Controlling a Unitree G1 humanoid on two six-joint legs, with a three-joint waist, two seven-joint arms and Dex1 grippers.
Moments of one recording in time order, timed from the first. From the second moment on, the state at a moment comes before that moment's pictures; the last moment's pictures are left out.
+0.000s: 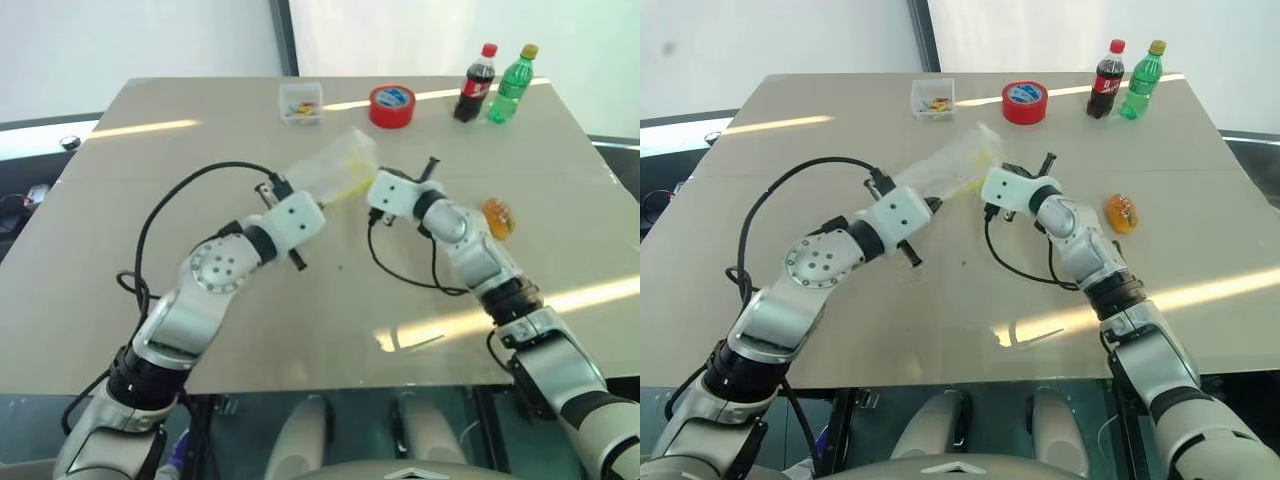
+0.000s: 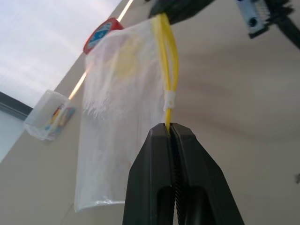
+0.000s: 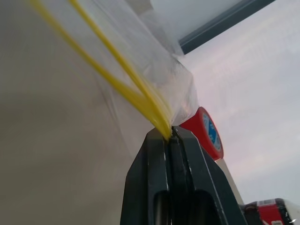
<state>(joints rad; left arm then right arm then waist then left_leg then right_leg) -0.41 0.68 -0.23 -0.41 0.06 0.44 -0.48 -0.78 -0.29 0.34 0.37 -0.49 0.03 0.36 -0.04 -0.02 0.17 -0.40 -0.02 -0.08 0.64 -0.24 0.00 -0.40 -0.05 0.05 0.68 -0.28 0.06</state>
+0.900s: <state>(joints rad) -0.34 0.68 -0.13 -0.29 0.08 0.14 -0.57 -0.54 -0.24 0.16 -0.22 -0.01 0.55 0.58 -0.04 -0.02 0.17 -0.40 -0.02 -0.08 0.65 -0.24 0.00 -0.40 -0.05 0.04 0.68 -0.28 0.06</state>
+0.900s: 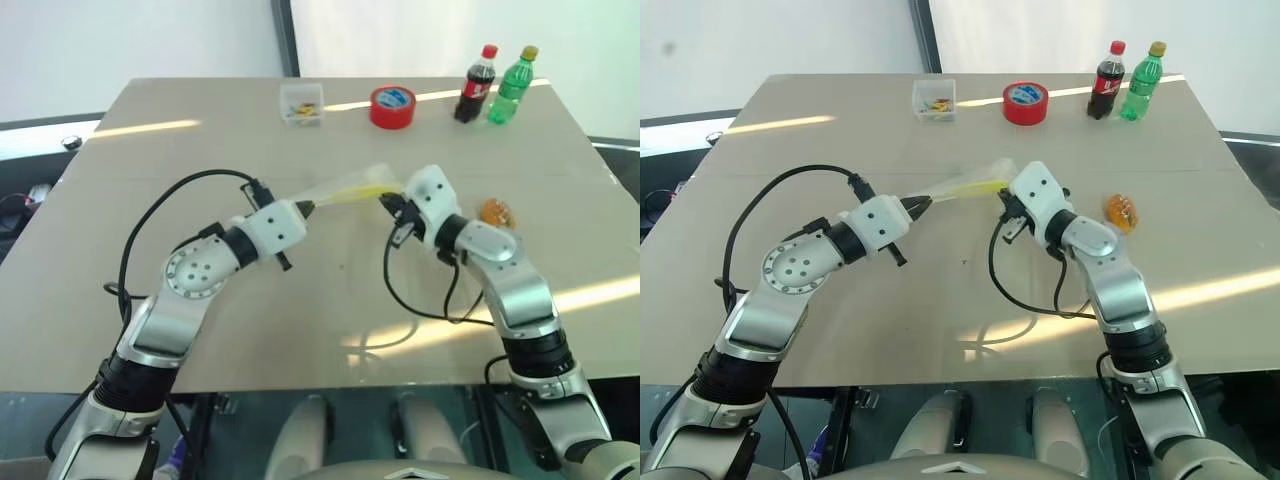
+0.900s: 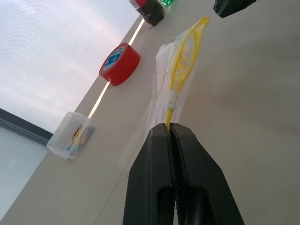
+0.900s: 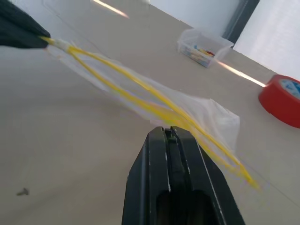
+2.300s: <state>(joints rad) -0.29 0.65 -0.09 -0.35 0.08 0.15 -0.64 -0.59 -0.18 0.23 -0.10 0.04 0.56 0.54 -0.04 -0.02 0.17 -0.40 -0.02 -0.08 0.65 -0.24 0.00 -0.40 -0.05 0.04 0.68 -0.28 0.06</state>
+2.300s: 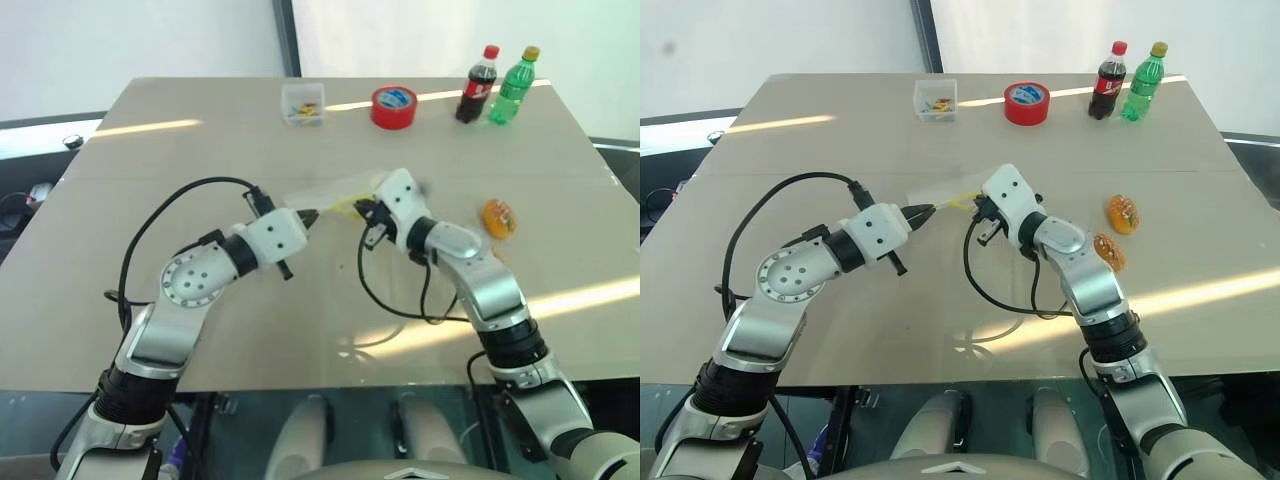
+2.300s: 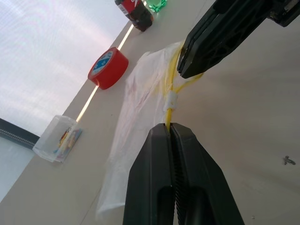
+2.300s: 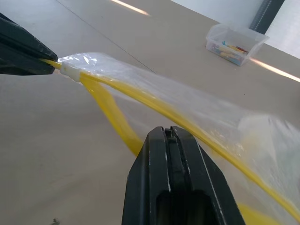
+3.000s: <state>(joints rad) -0.25 0.67 -0.09 -0.36 0.05 0.08 -0.72 -0.65 -0.33 0.51 0.27 -0.44 -0.02 0.25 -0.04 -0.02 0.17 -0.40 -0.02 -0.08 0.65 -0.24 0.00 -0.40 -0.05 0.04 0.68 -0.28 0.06</state>
